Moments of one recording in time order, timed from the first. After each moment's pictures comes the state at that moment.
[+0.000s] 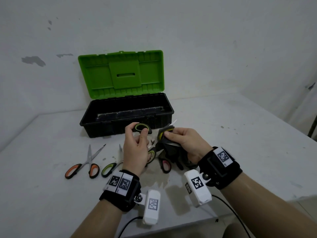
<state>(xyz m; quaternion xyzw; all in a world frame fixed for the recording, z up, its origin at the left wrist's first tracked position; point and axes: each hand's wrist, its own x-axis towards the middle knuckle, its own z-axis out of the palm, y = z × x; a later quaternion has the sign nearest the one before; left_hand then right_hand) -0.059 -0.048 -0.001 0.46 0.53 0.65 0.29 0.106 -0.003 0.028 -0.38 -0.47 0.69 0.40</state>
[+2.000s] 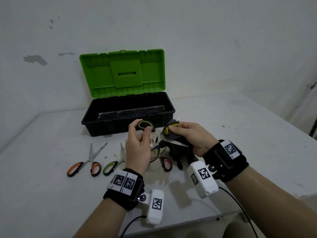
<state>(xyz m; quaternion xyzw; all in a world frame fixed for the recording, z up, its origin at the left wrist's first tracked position) -0.055 -0.050 0.000 0.47 0.54 0.65 0.26 0.113 0.002 0.045 -0.40 -0.48 0.68 0.39</state>
